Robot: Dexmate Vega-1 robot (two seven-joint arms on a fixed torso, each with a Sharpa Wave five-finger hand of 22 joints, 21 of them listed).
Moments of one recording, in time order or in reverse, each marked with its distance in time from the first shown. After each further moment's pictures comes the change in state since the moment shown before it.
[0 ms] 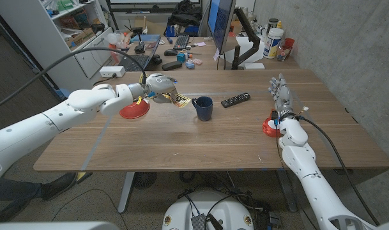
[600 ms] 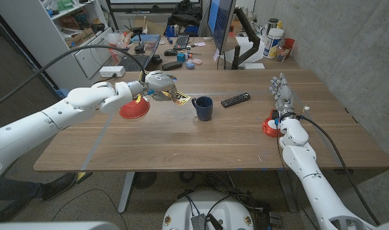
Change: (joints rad) left arm -0.015 -0.004 -0.003 0.007 0.008 -0.004 0.005; left_hand -0.003 -0.003 0.007 0.002 -0.003 0.000 0.000 0.000 0.000 0.000 0.000 0.000 0.000 0.000 0.000 -0.008 0.000 0.000 0.000 0.000 0.000; right arm -0.002 -0.001 0.001 -0.009 -0.002 -0.005 -0.011; right_hand 0.000 0.000 0.000 0.000 0.000 0.000 0.000 0.000 0.000 0.000 0.000 0.000 0.000 0.000 0.000 0.000 0.000 0.000 0.000 0.000 0.000
